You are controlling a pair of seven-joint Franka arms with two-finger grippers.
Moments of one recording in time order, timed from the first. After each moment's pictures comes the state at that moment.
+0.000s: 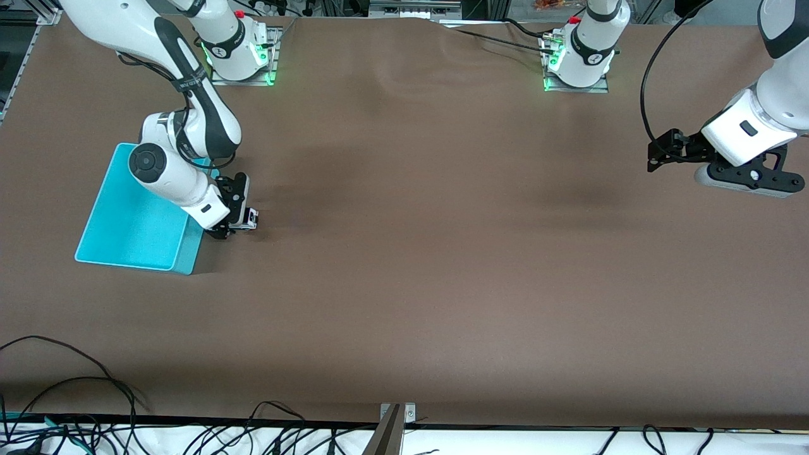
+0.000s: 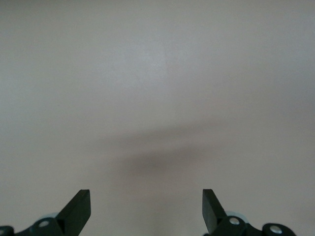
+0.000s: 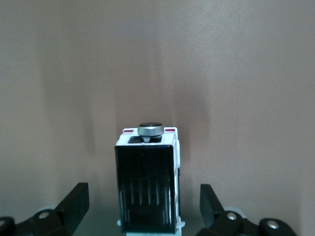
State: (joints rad) left arm -0.03 0.02 -0.04 -1.68 -0.01 1.64 0.07; right arm 0.11 0.35 0.03 -2.25 0.03 2.55 -1.39
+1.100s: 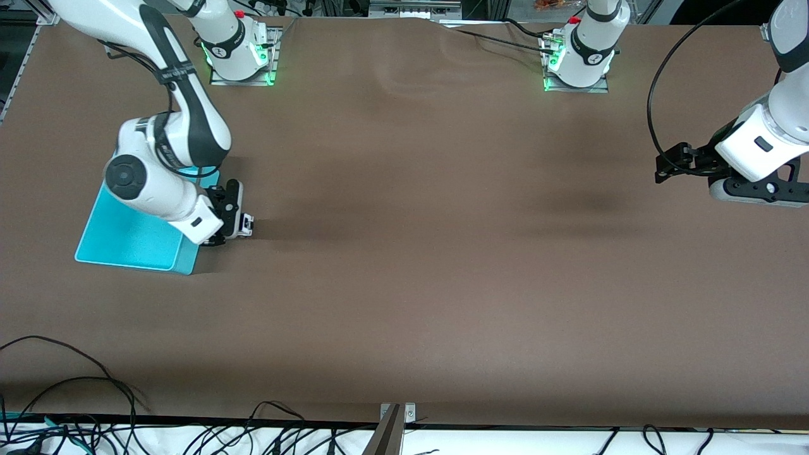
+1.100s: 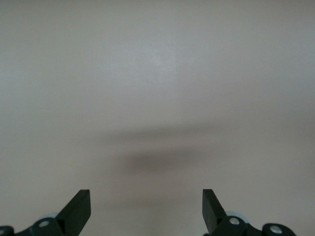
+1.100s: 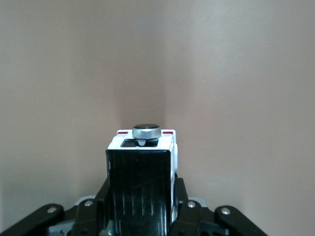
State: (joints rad) left arm -0.01 0.06 -0.04 -1.64 -0.01 1.64 0.03; right arm 0.11 0.33 0.05 -1.95 0.03 2.19 -1.40
